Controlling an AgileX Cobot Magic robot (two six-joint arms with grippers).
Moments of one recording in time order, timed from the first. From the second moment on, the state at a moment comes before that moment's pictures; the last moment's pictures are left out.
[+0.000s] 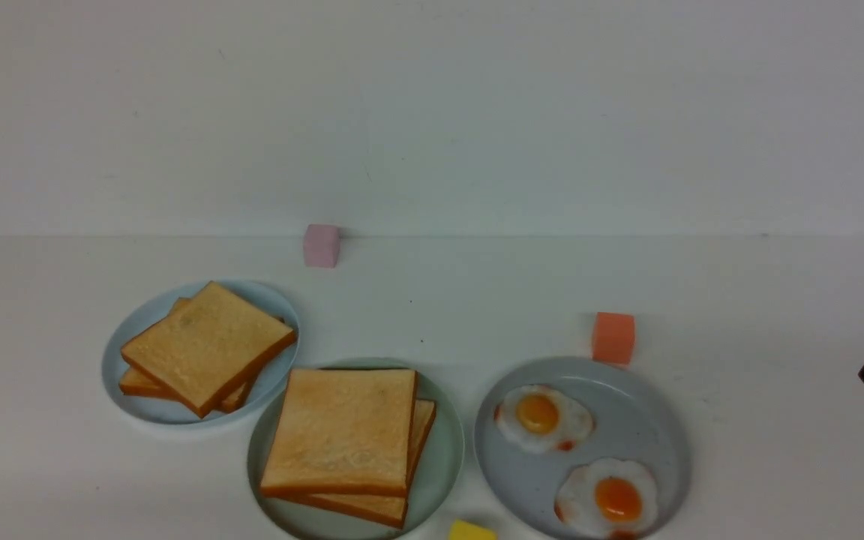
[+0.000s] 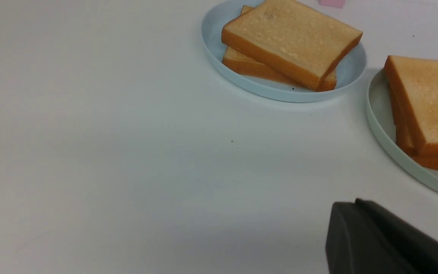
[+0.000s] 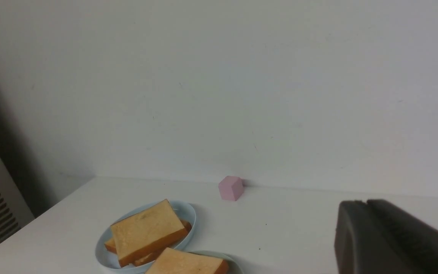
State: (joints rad) right arm 0.52 0.45 -0.27 0.29 -0.15 -0.06; left arm -0.17 -0.01 0.03 0.19 0.42 -0.37
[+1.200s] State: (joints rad) right arm 0.52 0.45 -0.27 0.29 -0.15 -0.06; left arm -0.17 -0.01 0.03 0.19 0.42 -0.37
